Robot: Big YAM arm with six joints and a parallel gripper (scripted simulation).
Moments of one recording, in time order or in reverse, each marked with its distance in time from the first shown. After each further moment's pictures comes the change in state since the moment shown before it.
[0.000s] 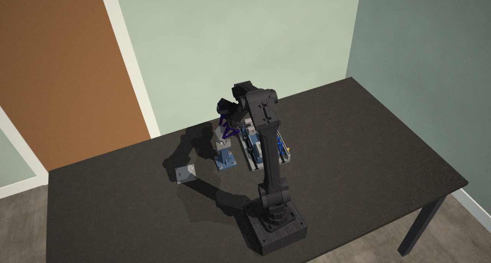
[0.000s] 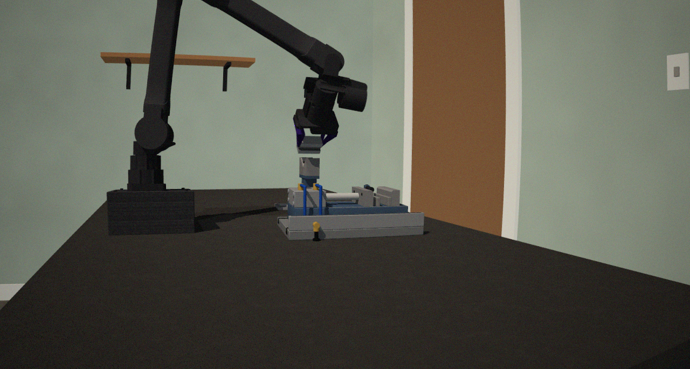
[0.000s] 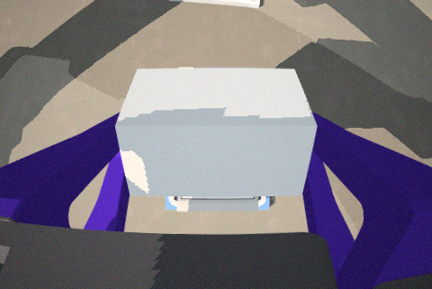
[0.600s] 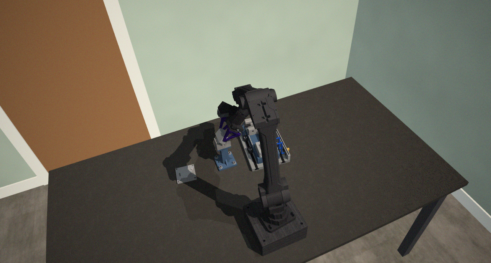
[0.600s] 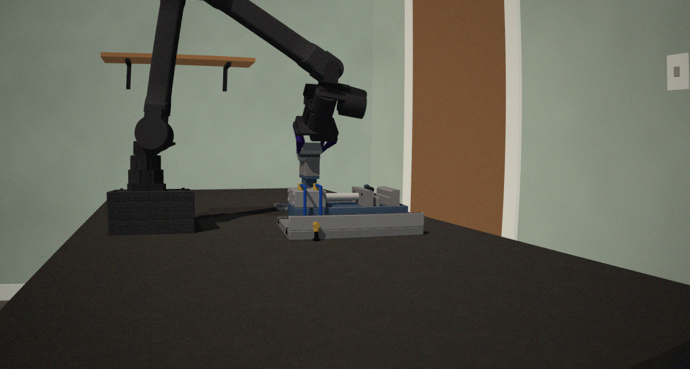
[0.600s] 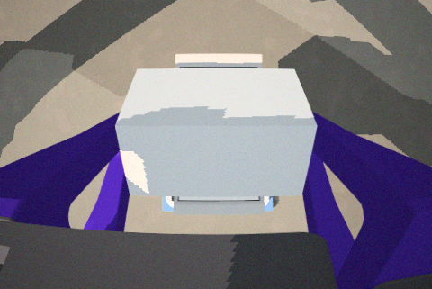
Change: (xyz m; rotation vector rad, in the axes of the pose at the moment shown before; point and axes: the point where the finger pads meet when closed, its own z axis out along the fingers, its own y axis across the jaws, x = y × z) arm 0.013 0.000 0.012 0.001 0.001 -0.001
